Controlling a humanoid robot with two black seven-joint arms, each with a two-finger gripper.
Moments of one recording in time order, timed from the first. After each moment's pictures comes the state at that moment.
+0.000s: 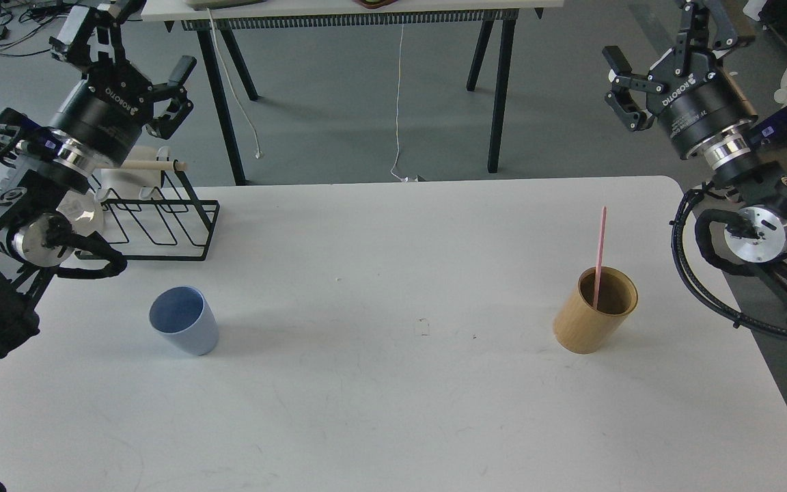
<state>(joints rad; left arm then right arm) -0.70 0.49 -0.87 -0.82 0.42 -0.49 -0.49 0.77 -0.60 0.67 1.13 -0.21 0.17 0.49</state>
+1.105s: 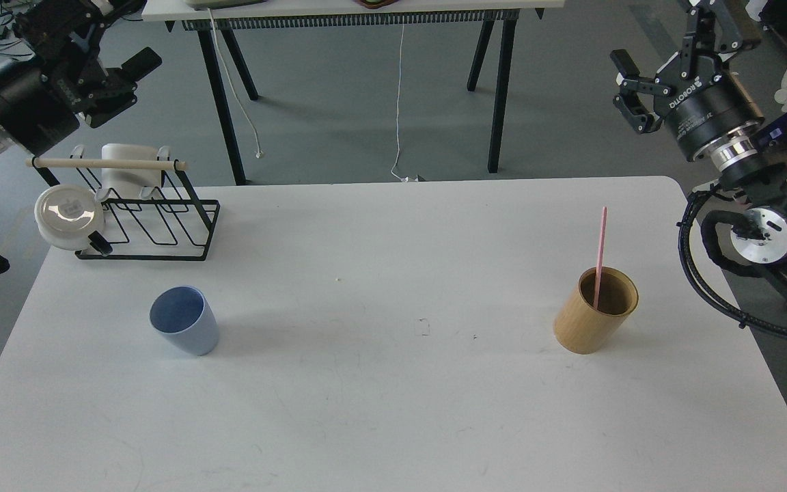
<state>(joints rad) -0.71 0.86 -0.84 -1.18 1.06 -0.49 -0.49 0.77 -0.61 0.67 1.10 -0.21 0.17 0.49</state>
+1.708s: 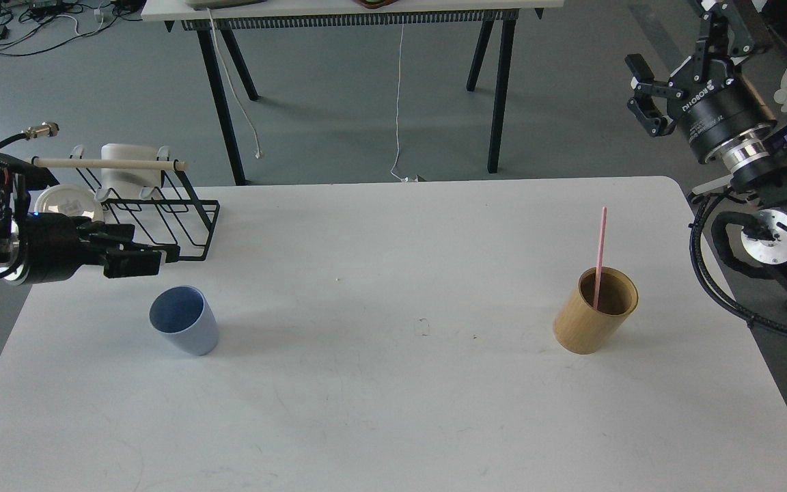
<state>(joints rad) -0.60 0.97 -0.71 -1.24 1.94 -0.49 -0.49 0.77 -0.62 0.66 1.07 -0.22 0.17 0.49</state>
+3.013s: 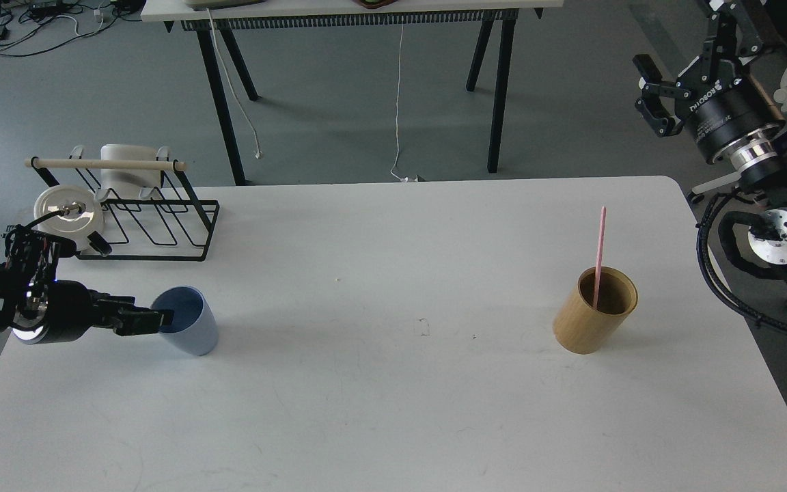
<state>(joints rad) -0.54 0.84 -0.62 -1.03 1.99 -0.49 -0.49 0.77 -0.64 0.66 1.07 -0.21 0.17 0.49</state>
